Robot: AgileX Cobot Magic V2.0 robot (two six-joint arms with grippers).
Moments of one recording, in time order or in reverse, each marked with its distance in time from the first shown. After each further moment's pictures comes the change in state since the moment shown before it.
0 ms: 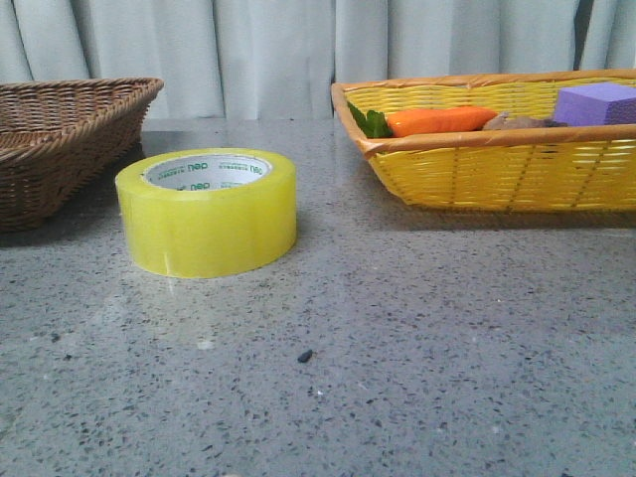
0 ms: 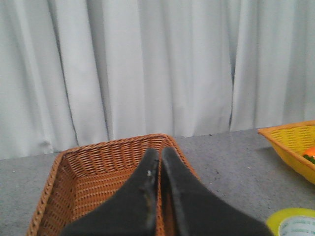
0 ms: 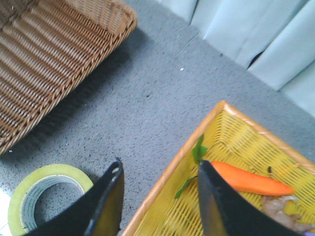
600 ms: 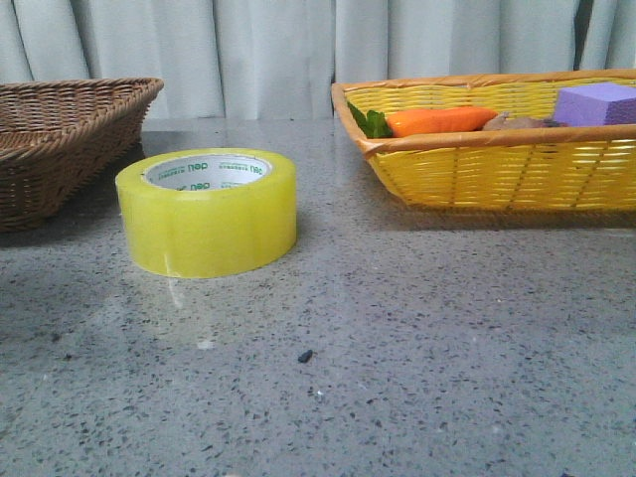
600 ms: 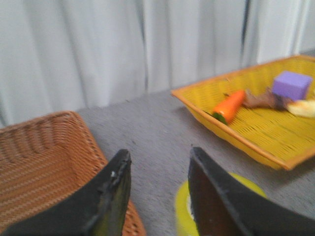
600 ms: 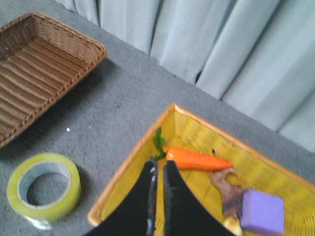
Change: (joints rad) left arm -0.298 0.290 -0.126 0.004 0.041 0.004; right arm -0.004 -0.364 0.224 -0.100 0.006 0.044
